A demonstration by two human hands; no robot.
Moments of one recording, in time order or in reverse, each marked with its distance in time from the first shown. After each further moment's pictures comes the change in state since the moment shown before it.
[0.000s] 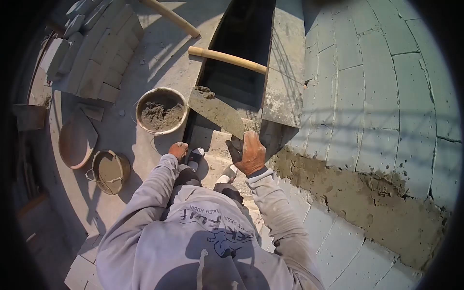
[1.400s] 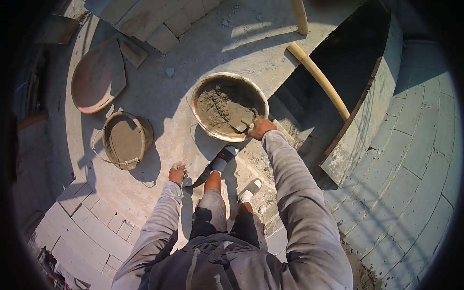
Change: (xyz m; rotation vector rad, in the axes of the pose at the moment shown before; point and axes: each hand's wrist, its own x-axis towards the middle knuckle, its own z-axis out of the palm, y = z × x) left_hand -0.008 -0.194 -0.129 -0.720 0.594 -0.340; right_hand 0.132 0.010 0.402 -0.326 -1.269 0.075
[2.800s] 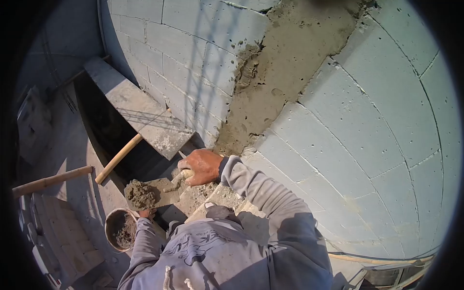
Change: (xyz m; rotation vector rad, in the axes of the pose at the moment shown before) left_hand -0.159 0.050 0.292 1.028 -1.108 0.498; right_hand -0.662 0.114 0.072 0.487 0.977 0.175
